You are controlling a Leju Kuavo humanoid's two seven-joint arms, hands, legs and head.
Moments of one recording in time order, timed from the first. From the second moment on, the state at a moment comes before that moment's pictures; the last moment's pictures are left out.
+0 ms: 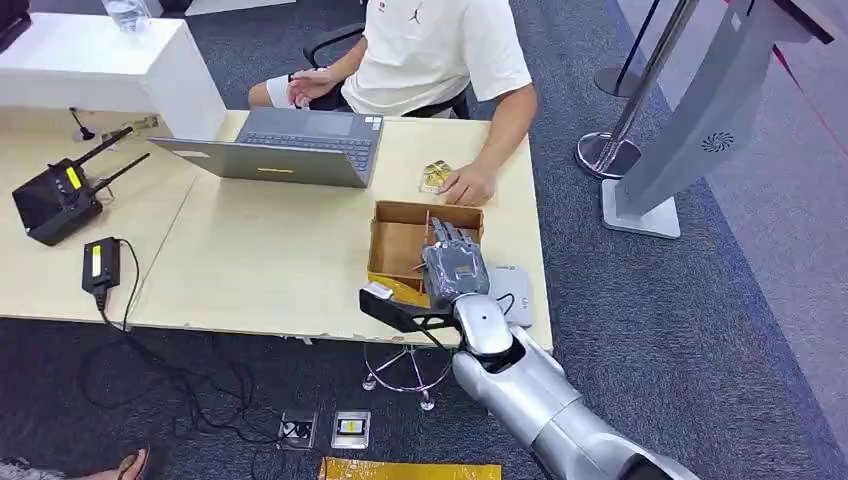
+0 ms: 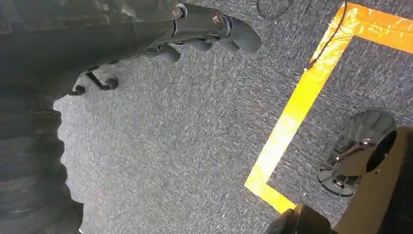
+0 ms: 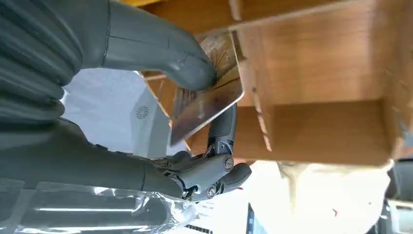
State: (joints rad) left arm -0.18 0.18 -0.88 -0.28 -0.25 -0.21 0.18; right arm -0.66 0.14 0.79 -0.78 0.93 -0.17 0.34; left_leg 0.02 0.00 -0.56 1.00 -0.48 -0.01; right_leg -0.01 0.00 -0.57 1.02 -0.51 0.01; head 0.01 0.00
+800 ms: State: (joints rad) left arm -0.17 0.18 -0.86 -0.28 -0.26 -0.19 0.18; right arm -0.68 0.11 0.72 -1.16 1.02 -0.41 0.32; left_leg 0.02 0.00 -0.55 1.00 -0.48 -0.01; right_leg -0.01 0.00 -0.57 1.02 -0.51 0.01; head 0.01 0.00
